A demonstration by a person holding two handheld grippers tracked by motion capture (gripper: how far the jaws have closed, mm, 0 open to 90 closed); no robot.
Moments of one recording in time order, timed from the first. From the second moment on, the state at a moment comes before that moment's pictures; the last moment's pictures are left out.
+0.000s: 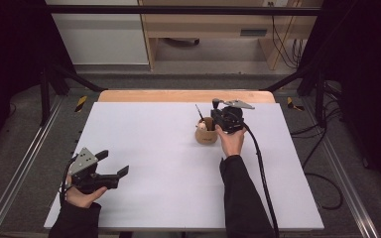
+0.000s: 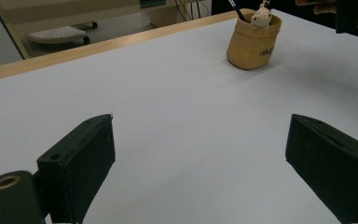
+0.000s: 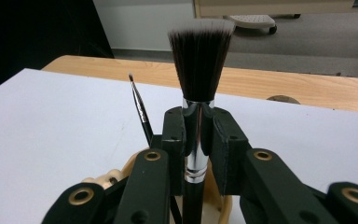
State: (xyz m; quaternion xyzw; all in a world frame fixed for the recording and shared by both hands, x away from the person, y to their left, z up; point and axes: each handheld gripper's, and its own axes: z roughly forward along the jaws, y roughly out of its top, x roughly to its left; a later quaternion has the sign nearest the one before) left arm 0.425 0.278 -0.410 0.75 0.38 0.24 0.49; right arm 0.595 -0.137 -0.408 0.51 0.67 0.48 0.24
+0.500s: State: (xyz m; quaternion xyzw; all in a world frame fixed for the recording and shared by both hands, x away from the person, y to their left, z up) left arm 0.424 0.278 -0.409 0.75 0.38 0.24 0.49; right arm 0.572 -0.146 -0.387 0.50 0.68 0.48 0.25
